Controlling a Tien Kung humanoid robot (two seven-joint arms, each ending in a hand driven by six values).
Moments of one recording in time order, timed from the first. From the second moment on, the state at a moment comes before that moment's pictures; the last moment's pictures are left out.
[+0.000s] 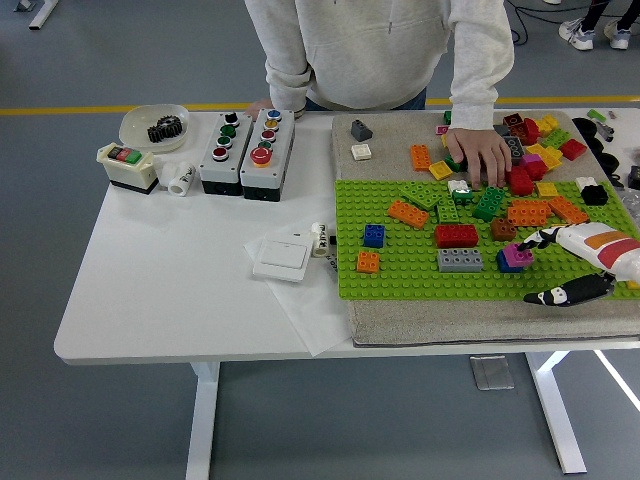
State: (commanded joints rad) left arm -0.10 0.10 -0.75 -0.23 0.54 0.20 0.21; right arm 0.46 -0.68 0.91 1.10 -1.91 0.02 0.39
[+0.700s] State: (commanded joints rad) left arm -0.11 0.10 -0.75 -0.23 0.53 0.20 0.21; right arm 0.47 -0.66 0.90 1.09 -1.91 0.02 0.37
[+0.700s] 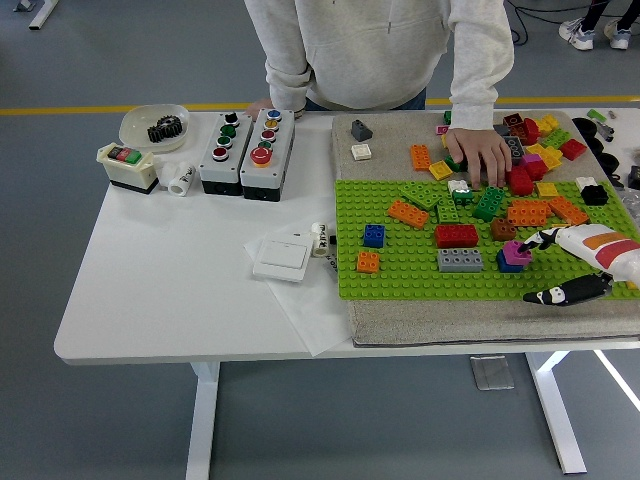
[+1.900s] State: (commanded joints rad) left arm -0.10 0.10 -0.76 -0.23 0.55 0.20 0.22; right arm 0.47 -0.64 0.88 1.08 -1.95 0.01 0.33
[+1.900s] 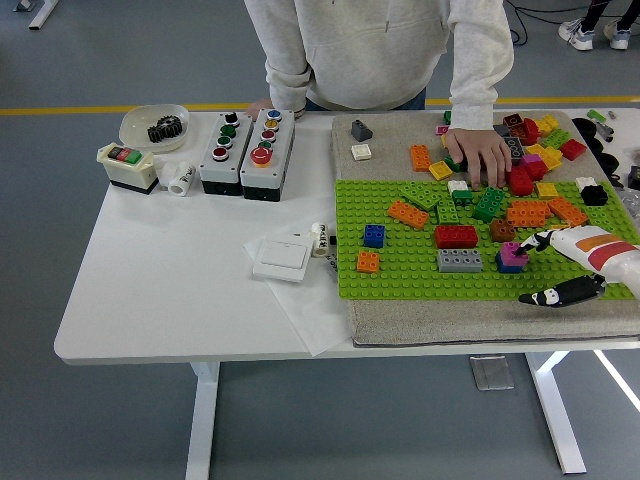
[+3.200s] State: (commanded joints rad) left arm -0.10 0.10 -0.75 -0.22 0.54 0.20 0.21; right arm 0.47 -0.66 0.93 1.13 -1.94 0.02 0.31
